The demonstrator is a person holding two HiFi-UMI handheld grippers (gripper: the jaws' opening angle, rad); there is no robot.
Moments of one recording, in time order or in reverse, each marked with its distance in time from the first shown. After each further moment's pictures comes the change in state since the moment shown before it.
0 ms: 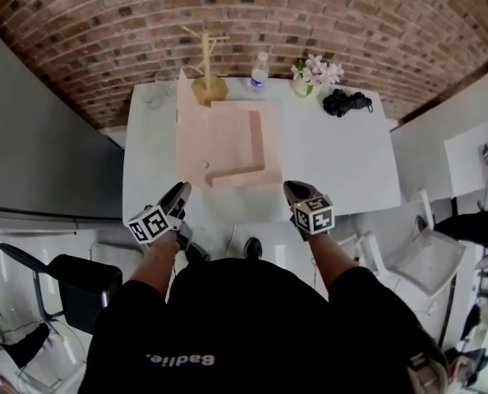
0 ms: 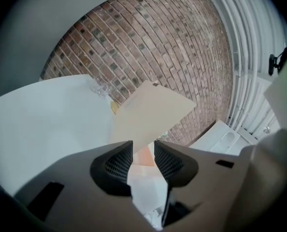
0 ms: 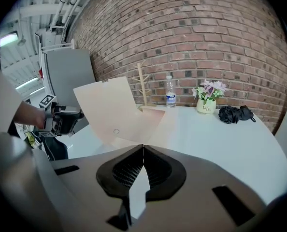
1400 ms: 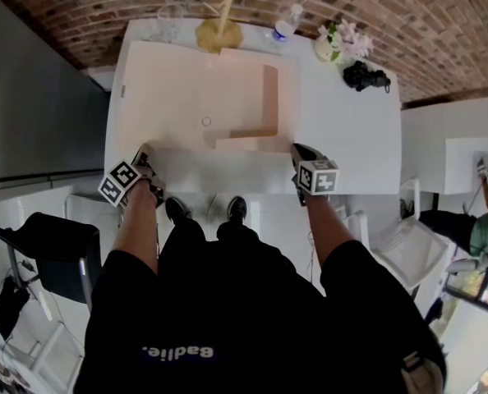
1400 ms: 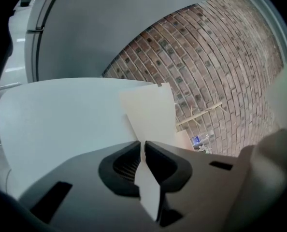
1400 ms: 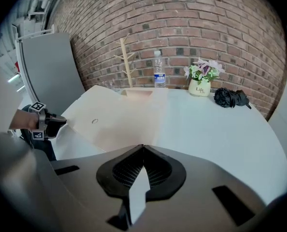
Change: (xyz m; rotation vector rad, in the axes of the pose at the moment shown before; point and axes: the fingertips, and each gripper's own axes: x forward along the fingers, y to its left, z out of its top) left arm -0.038 0.192 0.005 -0.349 -0.153 0.425; right arm 0.063 -0.044 -0.039 0.064 0.170 -0.143
